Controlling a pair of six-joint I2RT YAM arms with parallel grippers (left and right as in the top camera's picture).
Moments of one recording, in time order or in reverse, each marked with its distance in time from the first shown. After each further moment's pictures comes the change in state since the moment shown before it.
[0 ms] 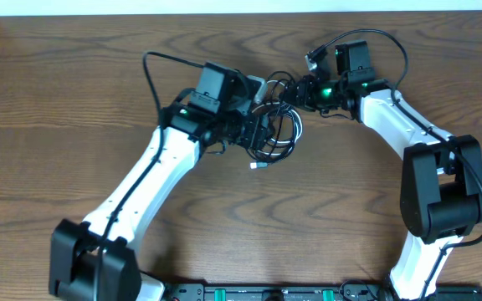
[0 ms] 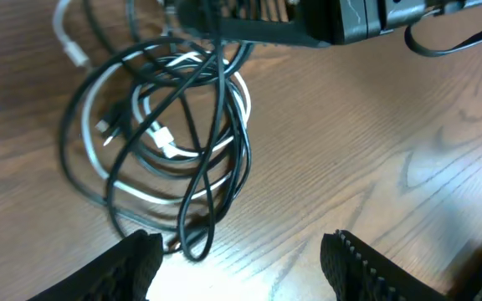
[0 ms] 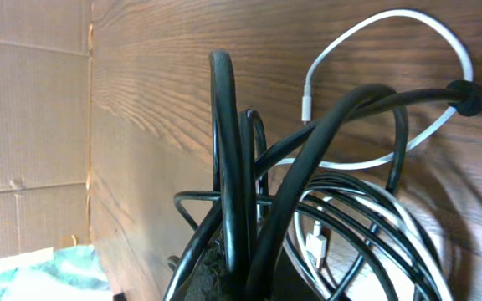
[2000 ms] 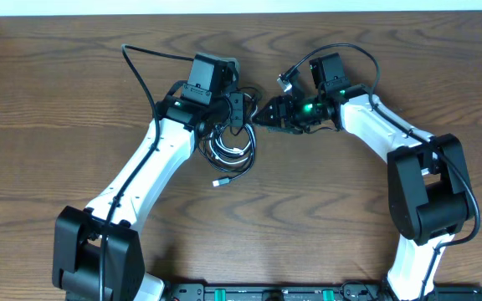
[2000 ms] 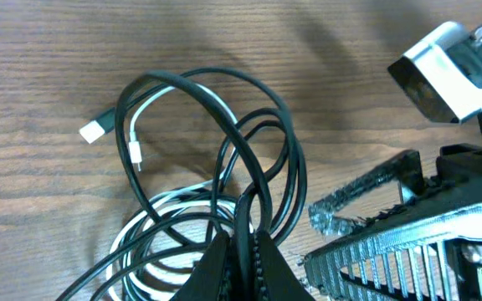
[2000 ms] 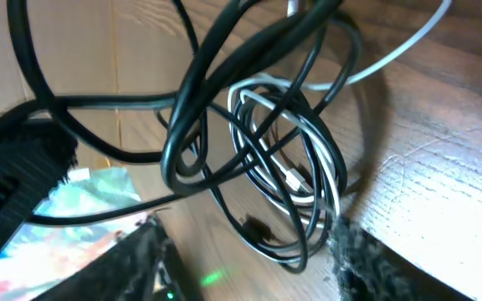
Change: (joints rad) left arm 0.065 0.042 0.009 0.100 -0.266 -0.193; right arm 0.101 0.017 -0.006 -0.134 -0.141 -0.055
